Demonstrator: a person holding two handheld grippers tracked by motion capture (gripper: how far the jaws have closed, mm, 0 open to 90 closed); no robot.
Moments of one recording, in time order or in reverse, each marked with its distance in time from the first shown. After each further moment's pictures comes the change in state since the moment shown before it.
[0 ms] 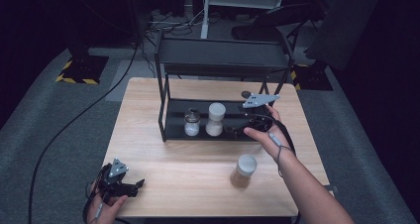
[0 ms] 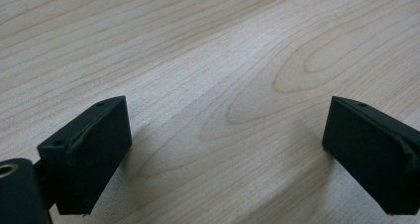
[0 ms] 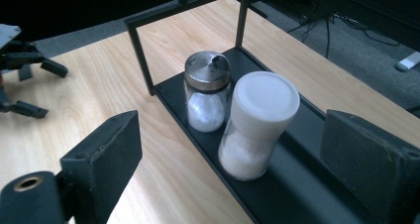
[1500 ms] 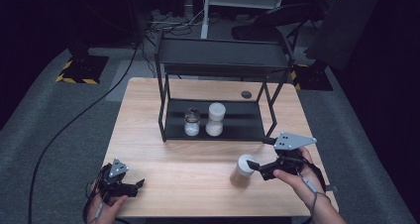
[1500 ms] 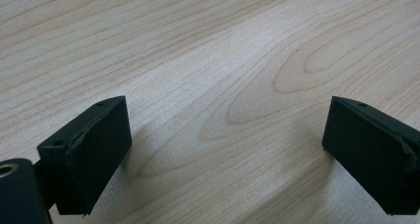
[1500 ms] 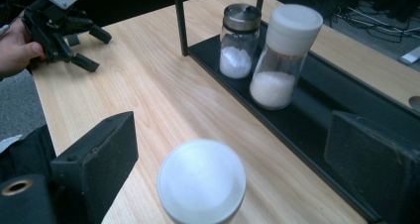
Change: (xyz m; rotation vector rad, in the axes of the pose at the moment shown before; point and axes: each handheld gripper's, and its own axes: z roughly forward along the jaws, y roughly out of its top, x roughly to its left) left arm 0.000 0.000 0.000 0.000 0.000 0.000; right arm 0.046 -0.088 -0.075 -0.042 0.008 0.011
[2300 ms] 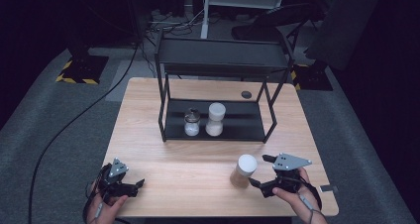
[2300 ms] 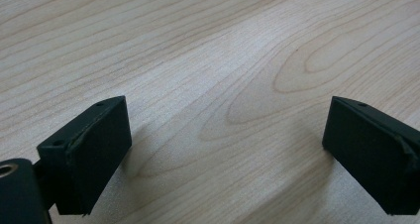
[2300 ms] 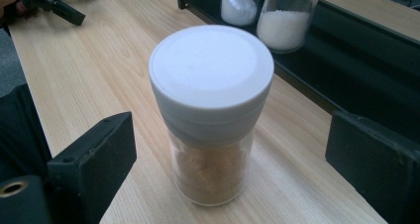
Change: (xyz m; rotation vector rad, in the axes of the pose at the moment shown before) left arm 0.000 0.000 0.000 0.000 -0.001 0.000; right arm 0.012 -0.065 0.015 0.033 -0.016 0.019
